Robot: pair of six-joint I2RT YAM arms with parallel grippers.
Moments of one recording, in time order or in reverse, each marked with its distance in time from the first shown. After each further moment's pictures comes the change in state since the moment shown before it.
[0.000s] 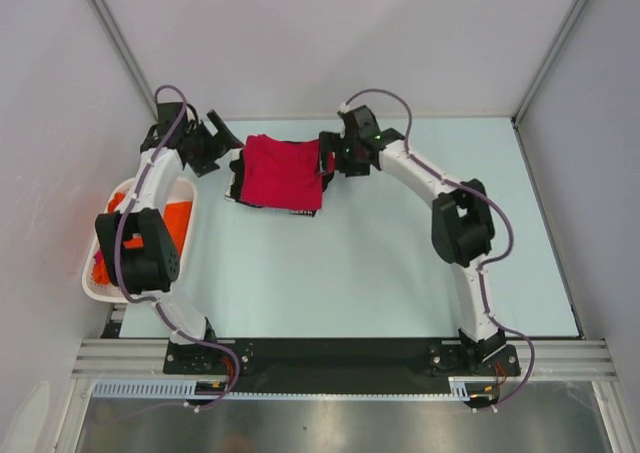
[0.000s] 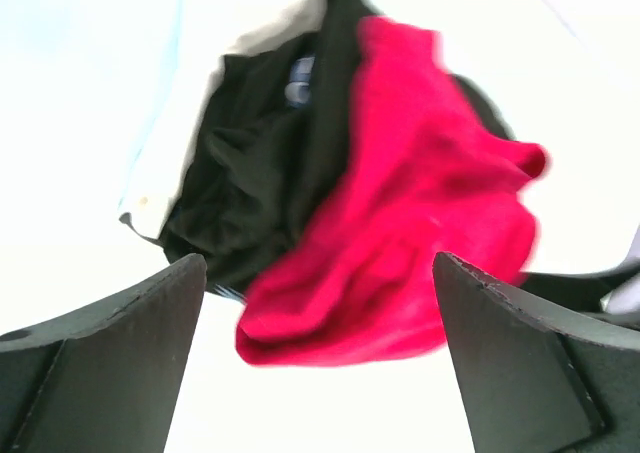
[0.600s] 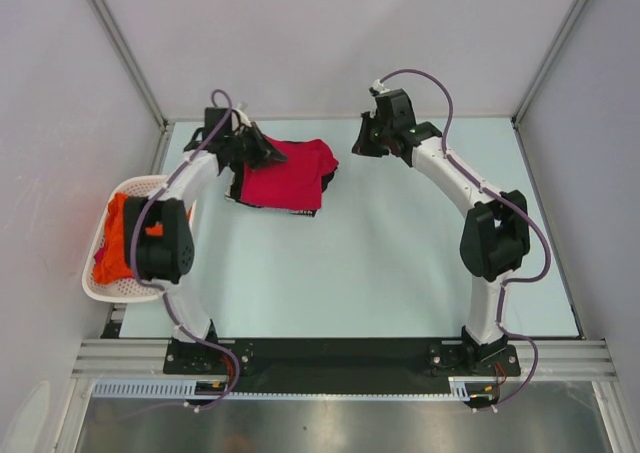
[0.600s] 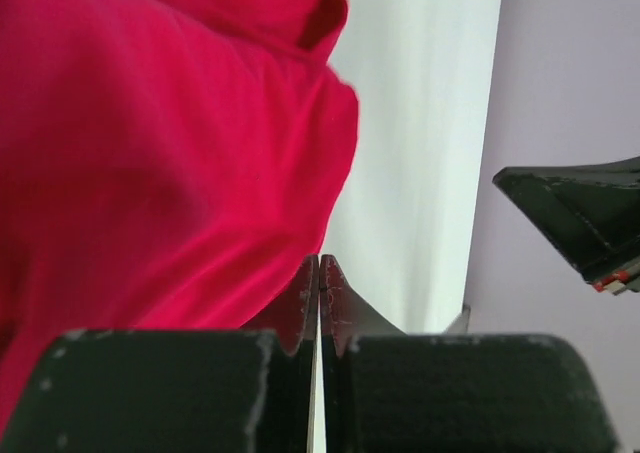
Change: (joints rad) left arm -0.173 0.008 -0.063 0.227 0.301 -0.118; right arm -0.089 -0.308 -0.178 0.106 0.089 -0.038
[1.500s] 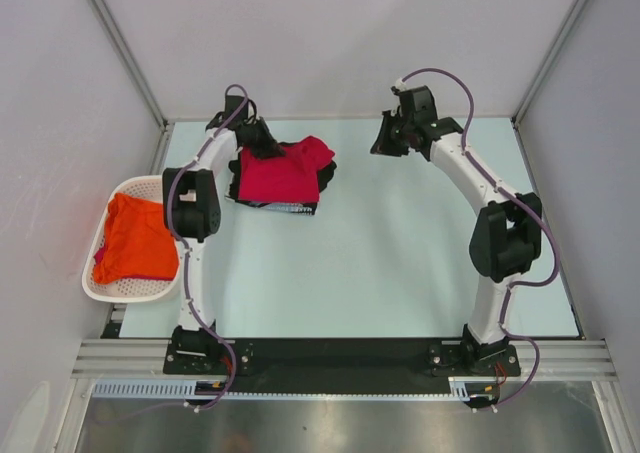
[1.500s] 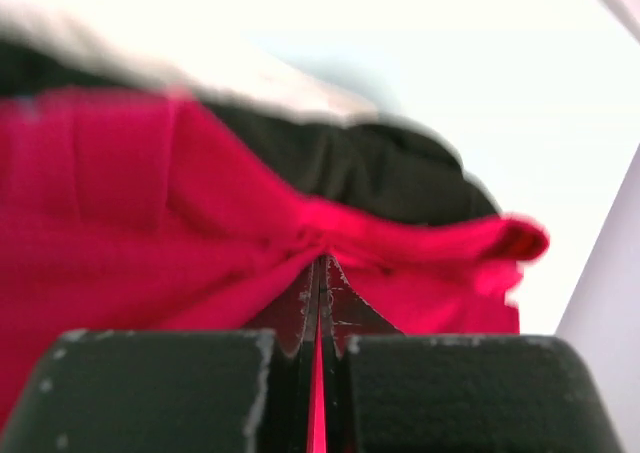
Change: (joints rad) left arm -0.013 0.547 0.548 -0.233 -0.182 0.032; right arm -0.097 -0.014 -0.017 -0.087 -0.076 -0.012
